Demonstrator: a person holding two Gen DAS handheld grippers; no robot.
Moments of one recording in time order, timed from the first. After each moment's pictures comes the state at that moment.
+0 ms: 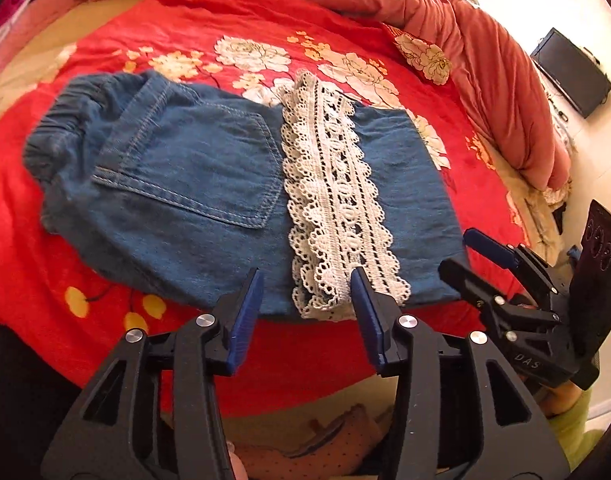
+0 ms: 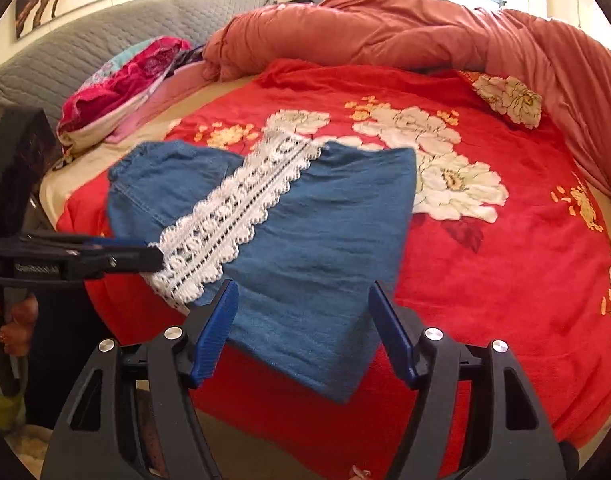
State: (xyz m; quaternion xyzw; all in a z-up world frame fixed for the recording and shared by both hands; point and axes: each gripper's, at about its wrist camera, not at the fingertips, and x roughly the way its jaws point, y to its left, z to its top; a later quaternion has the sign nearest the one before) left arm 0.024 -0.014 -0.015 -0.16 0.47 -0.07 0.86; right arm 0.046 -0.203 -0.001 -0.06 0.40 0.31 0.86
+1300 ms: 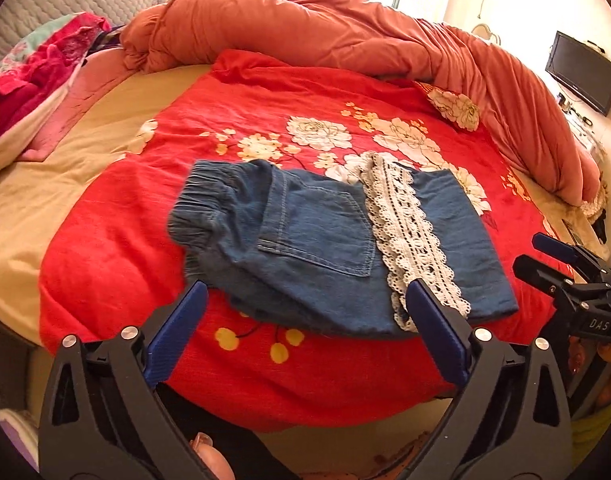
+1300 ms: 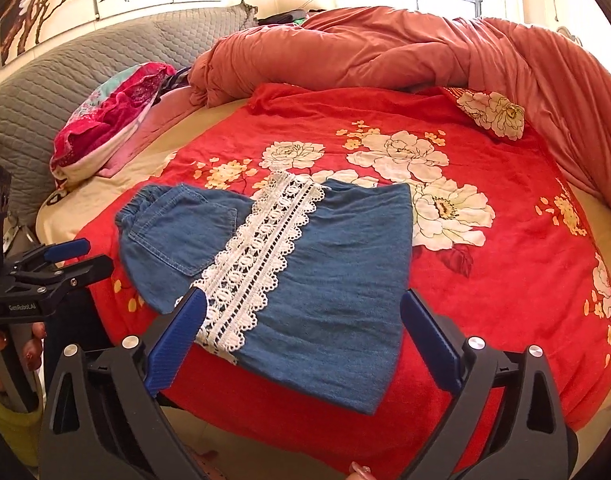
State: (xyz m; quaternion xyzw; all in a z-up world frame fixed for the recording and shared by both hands) left arm -0.015 0.038 0.027 -0.10 0.38 0.02 0.92; right arm 0.042 -0.189 0.047 -0.02 0.37 0.28 0.88
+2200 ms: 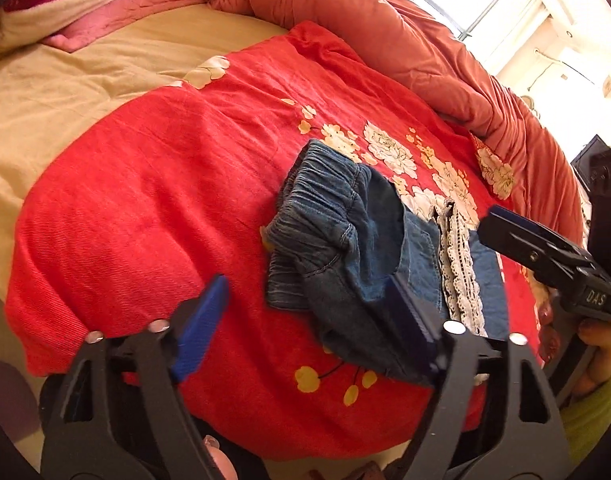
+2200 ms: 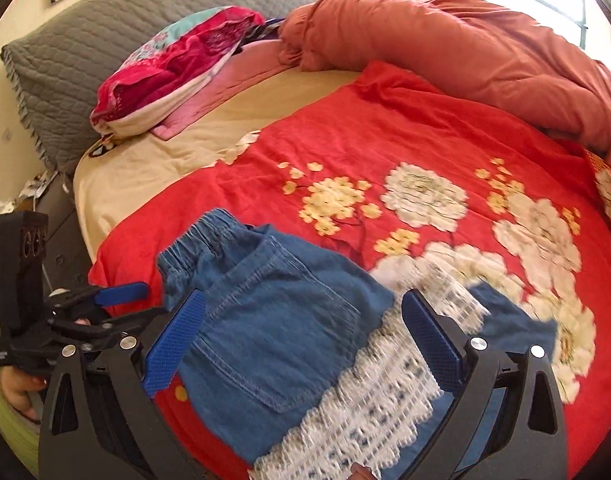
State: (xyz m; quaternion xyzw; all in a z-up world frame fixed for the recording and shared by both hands) left arm 0.001 0.130 -0.014 -0.28 0.38 0.04 0.88; right arm 0.122 -0.022 0.062 -0.11 0.41 0.42 0.80
